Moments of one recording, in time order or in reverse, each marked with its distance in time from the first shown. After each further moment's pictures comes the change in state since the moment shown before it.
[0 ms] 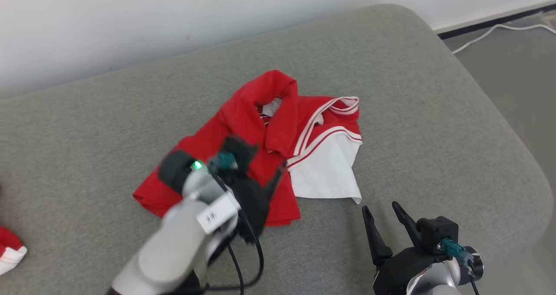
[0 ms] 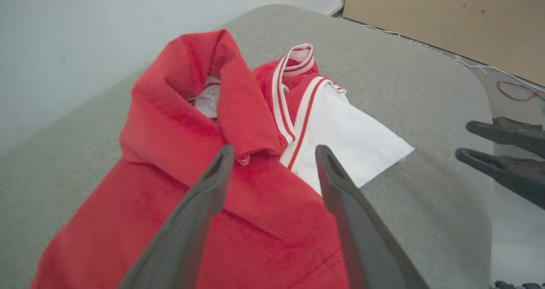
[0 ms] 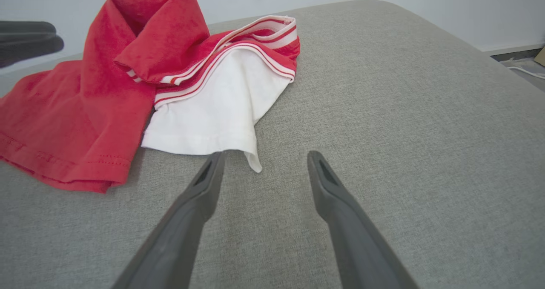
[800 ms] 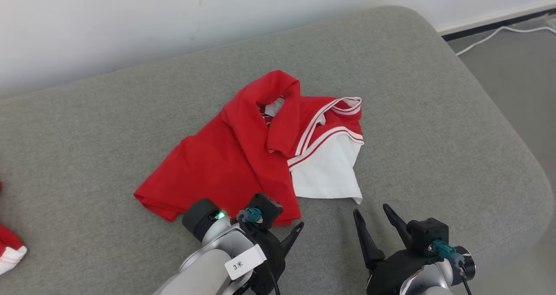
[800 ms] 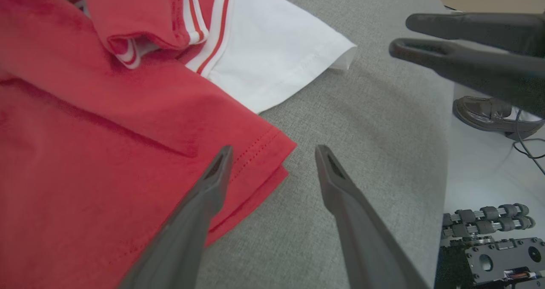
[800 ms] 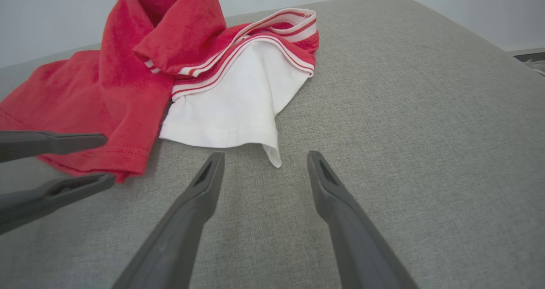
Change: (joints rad) left arm 0.124 -0.006 -0.161 0.011 0.000 -0.014 -0.005; right arm -0.005 0.000 0.036 0.005 -0.001 0.001 0.005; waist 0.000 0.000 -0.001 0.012
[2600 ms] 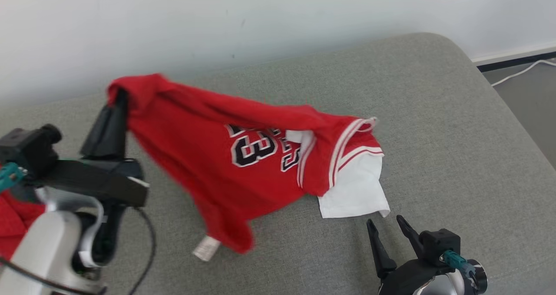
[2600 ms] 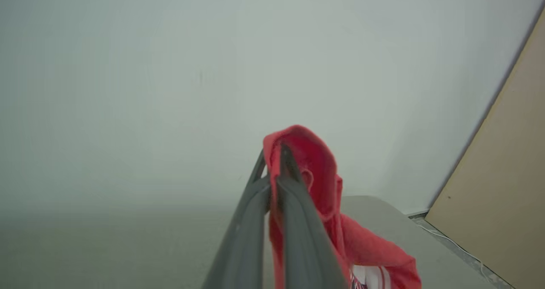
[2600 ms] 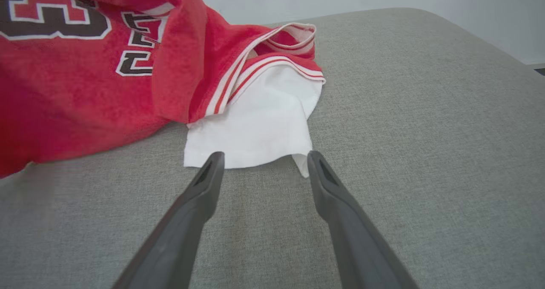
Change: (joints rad) left arm 0.138 0.252 0.565 -0.584 -0.310 0.209 -0.189; right arm 0.044 -0.016 -0.030 0.007 0.006 -0.010 -0.013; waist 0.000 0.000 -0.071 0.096
